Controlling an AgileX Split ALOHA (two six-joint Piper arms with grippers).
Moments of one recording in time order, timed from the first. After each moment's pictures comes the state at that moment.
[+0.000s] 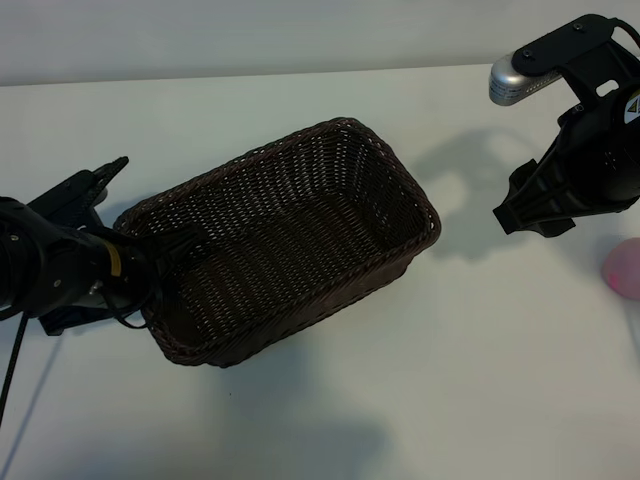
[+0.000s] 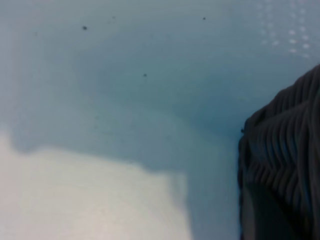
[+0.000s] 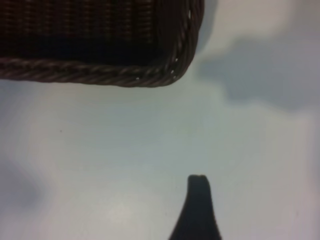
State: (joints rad) left arm -0.40 1.55 -0.62 0.25 0.21 -1.16; right arm 0.28 1.38 -1.07 0.13 0.89 -0.17
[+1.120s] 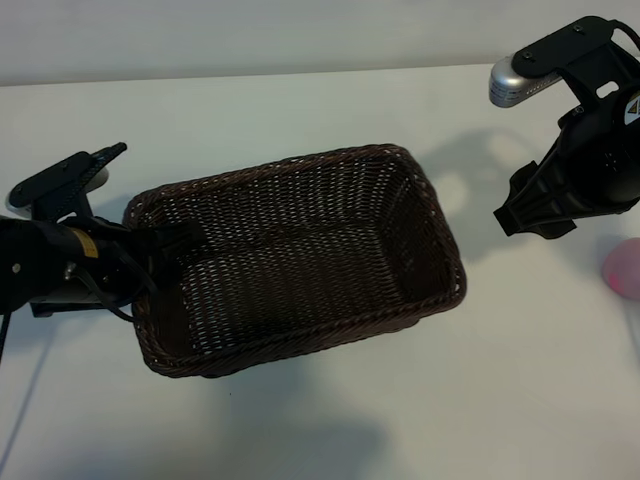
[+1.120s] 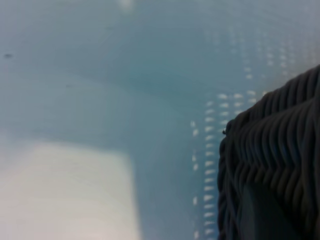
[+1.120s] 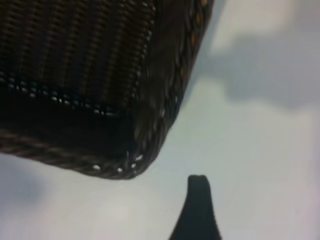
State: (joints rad) left arm -0.37 1.42 -0.61 -0.06 0.25 -0.66; right arm 0.28 1.38 -1.07 0.13 0.90 -0.17
